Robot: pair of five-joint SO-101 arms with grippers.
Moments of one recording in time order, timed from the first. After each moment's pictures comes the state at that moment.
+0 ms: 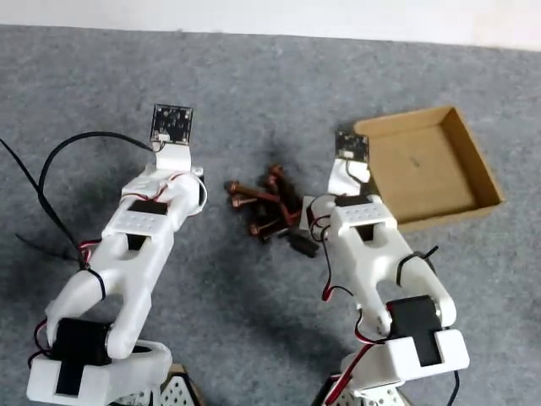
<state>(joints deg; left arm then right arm) 0.0 -11.4 50.4 12.4 5.1 -16.2 1.1 40.2 33.5 -15.3</state>
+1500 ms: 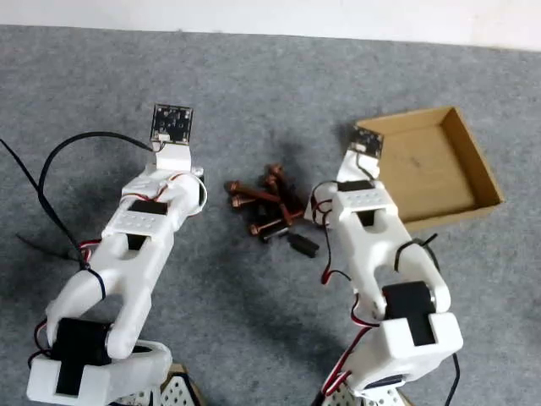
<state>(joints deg) 0.0 -11.4 50.4 12.4 5.1 -17.1 7.0 31.7 41.0 -23.3</state>
